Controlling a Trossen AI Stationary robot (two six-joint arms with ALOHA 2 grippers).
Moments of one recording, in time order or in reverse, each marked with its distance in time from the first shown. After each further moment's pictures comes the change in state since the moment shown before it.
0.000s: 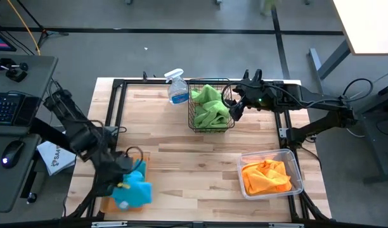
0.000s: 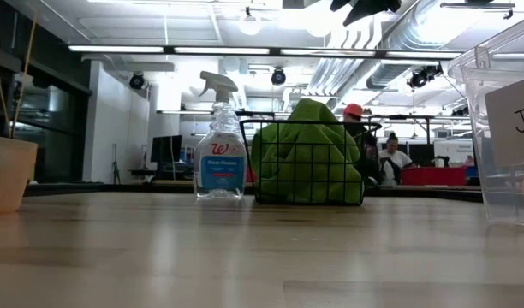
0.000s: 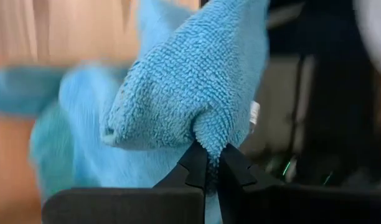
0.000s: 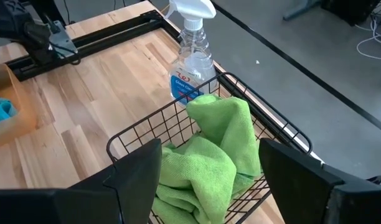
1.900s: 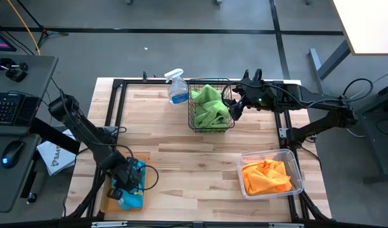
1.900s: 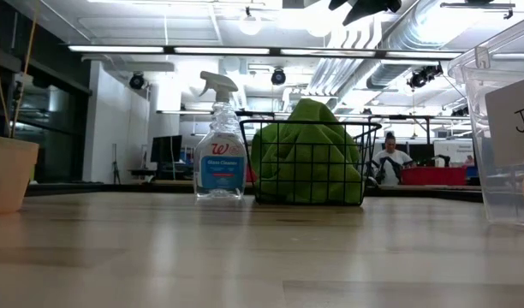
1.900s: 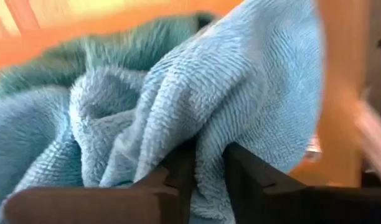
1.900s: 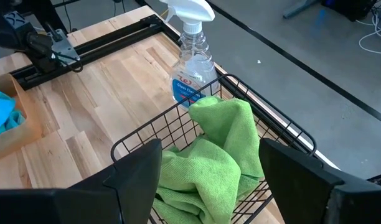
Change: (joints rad) left arm -0.010 0.160 -0.425 0.286 0.027 0.336; right arm 0.000 0.000 0.000 0.011 0.000 0.034
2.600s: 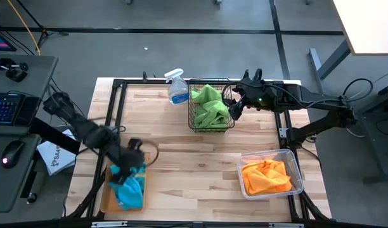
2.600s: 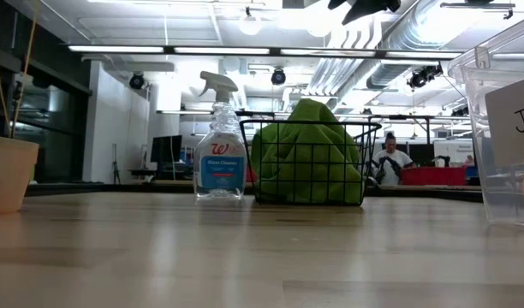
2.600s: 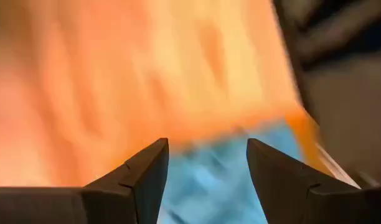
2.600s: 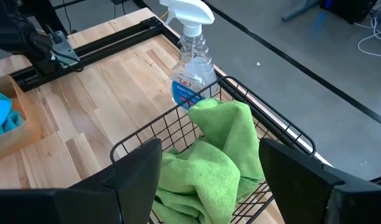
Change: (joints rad) left arm 0.186 -0.128 0.381 -0.308 -0.241 0.191; right arm 0.000 0.000 0.000 0.009 0.005 -0.007
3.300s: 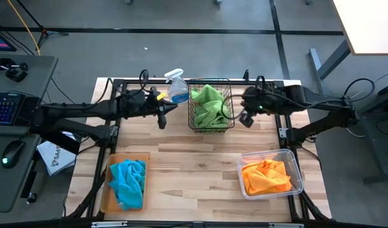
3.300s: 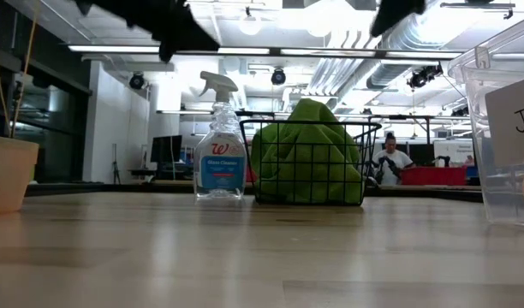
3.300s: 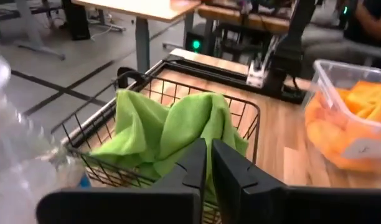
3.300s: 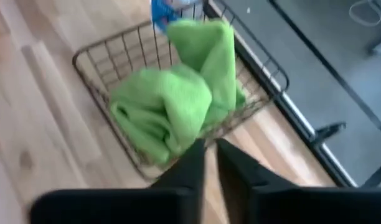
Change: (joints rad) left arm 0.797 -0.164 -0.433 1.098 -0.107 0.258; right arm 0.034 -0.028 0.000 -0.340 -0.012 0.004
